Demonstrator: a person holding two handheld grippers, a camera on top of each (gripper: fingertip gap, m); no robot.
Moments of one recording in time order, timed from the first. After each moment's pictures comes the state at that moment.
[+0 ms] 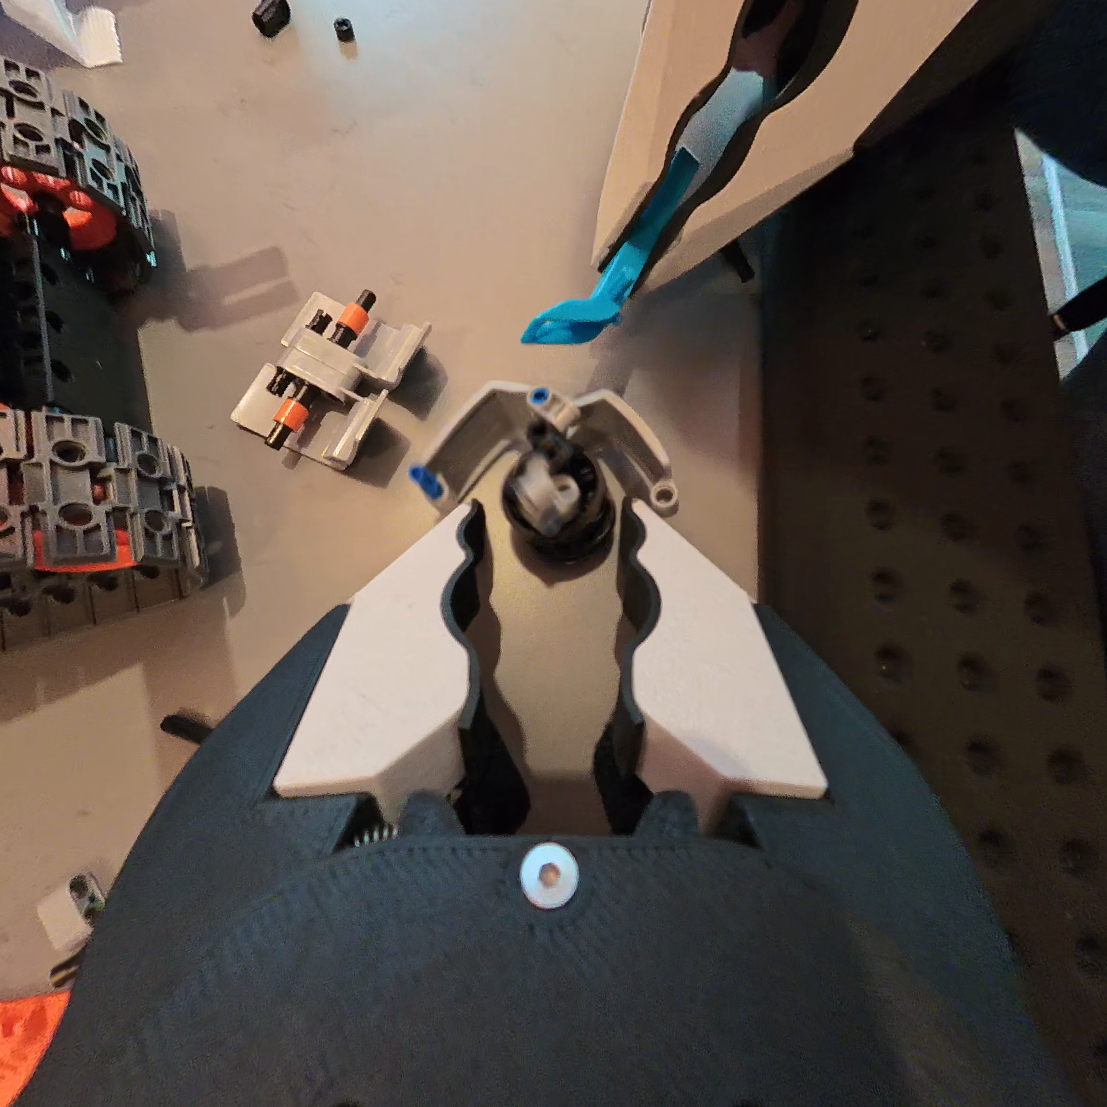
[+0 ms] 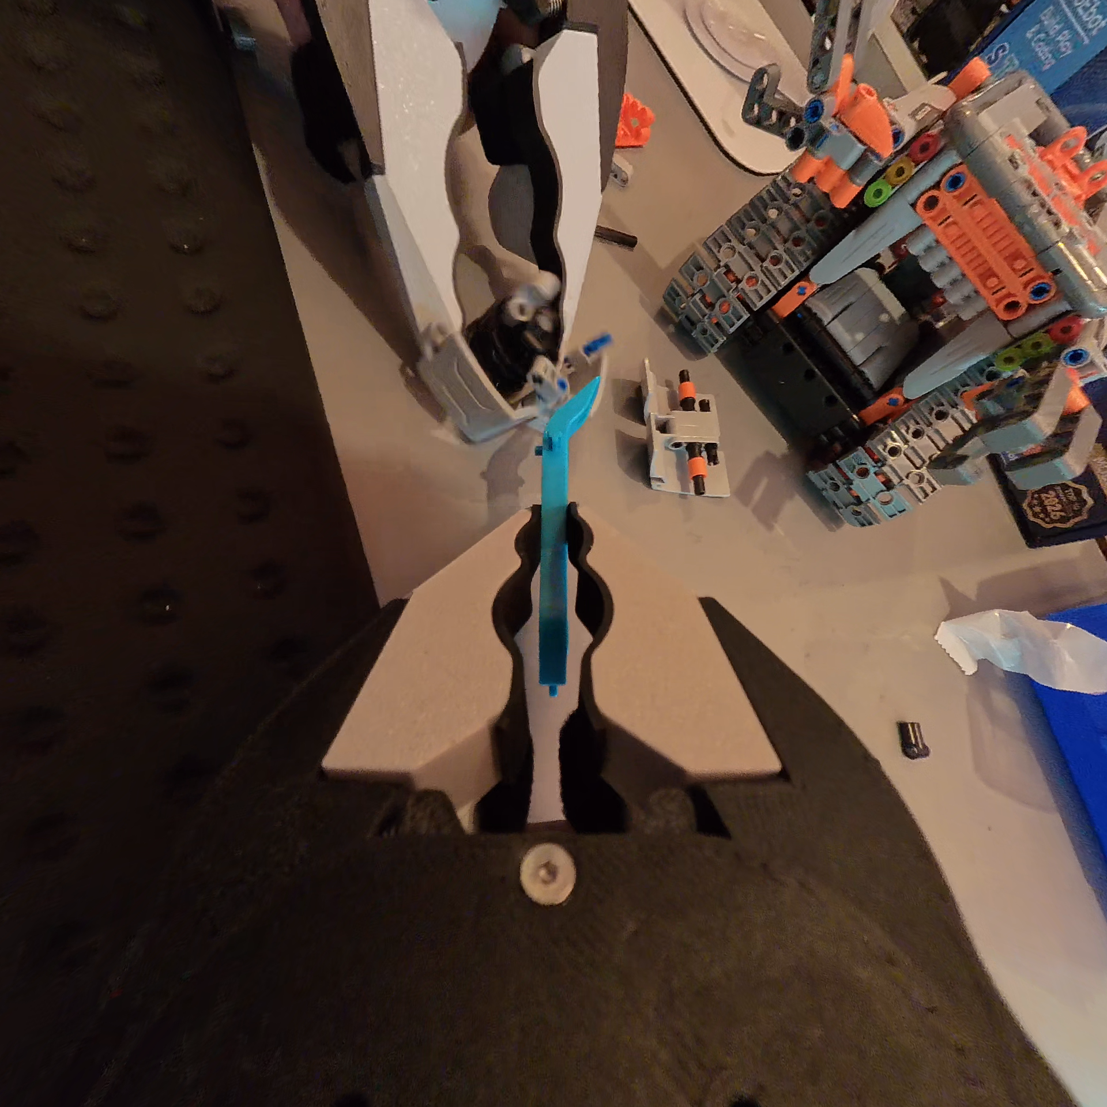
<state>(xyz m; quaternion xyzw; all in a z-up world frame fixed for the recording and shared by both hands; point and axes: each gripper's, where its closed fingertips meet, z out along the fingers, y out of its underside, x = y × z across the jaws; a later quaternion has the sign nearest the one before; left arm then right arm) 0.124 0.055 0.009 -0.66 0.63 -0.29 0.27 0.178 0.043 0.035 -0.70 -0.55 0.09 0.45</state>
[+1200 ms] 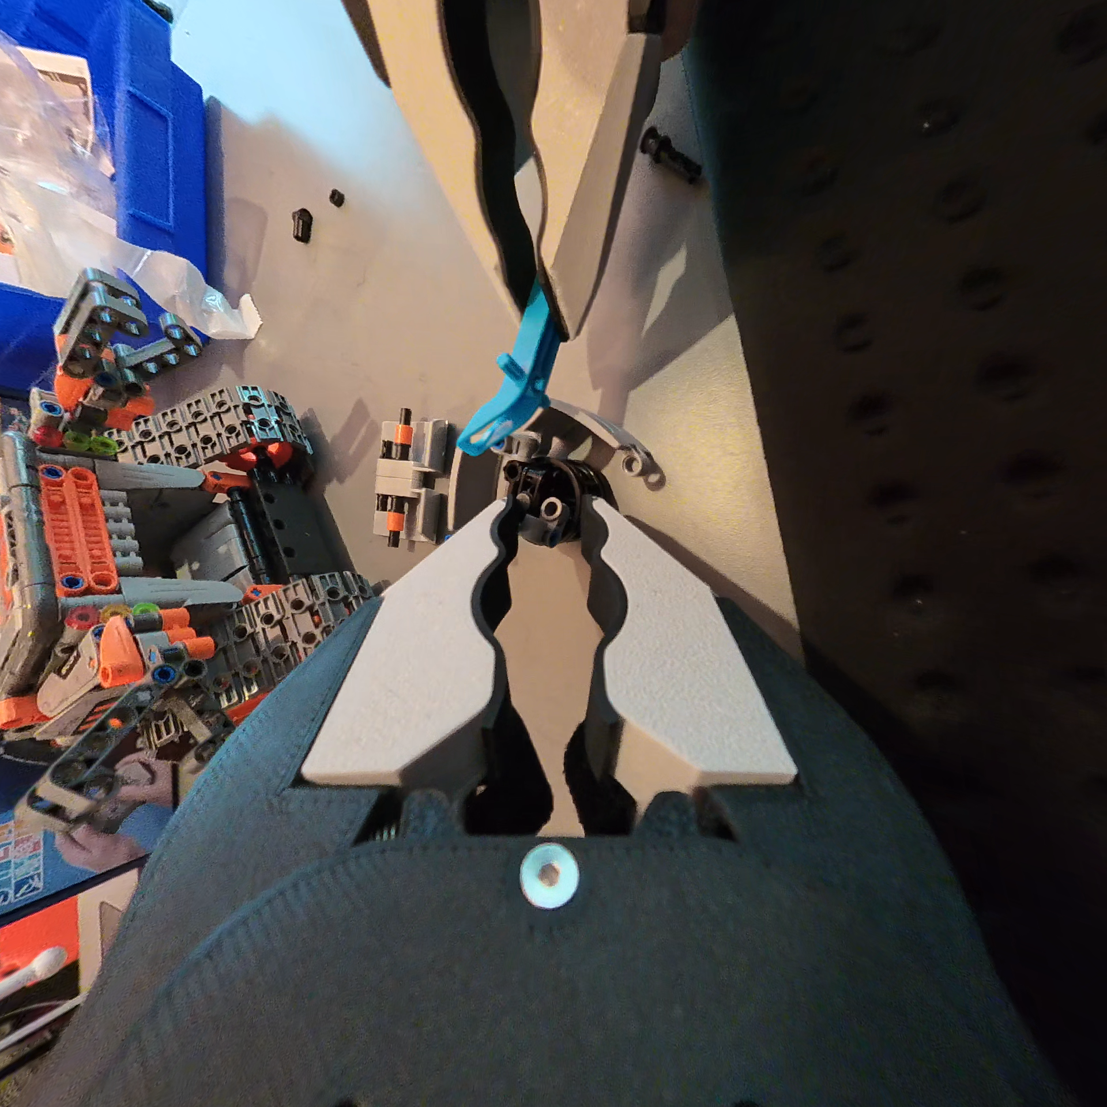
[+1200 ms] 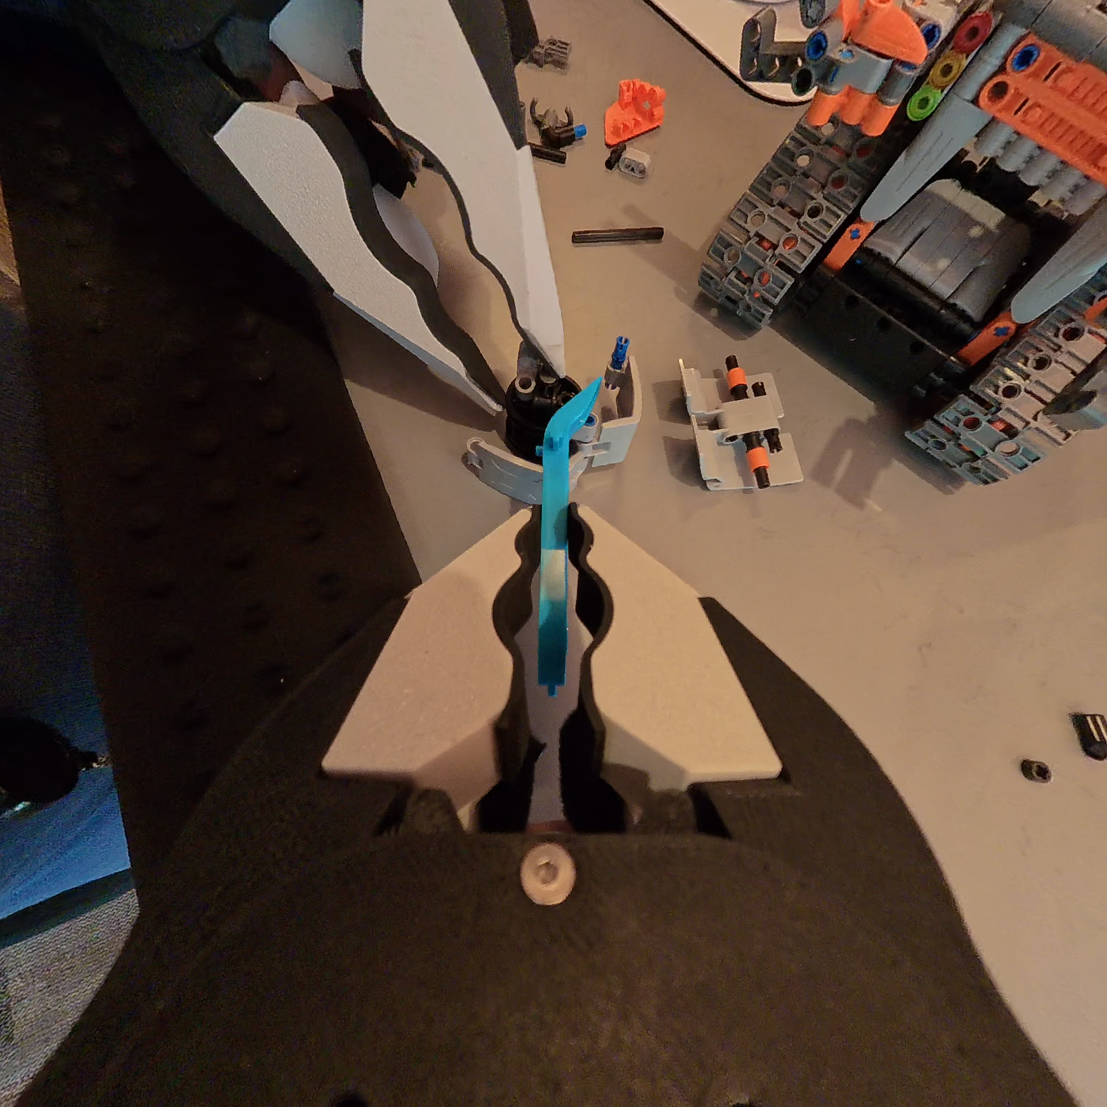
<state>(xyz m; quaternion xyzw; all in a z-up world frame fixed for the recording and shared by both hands) 0.124 0.050 0.030 -0.50 0.78 -0.07 0.37 0.164 0.035 0.039 -0.77 -0.47 0.18 0.39</state>
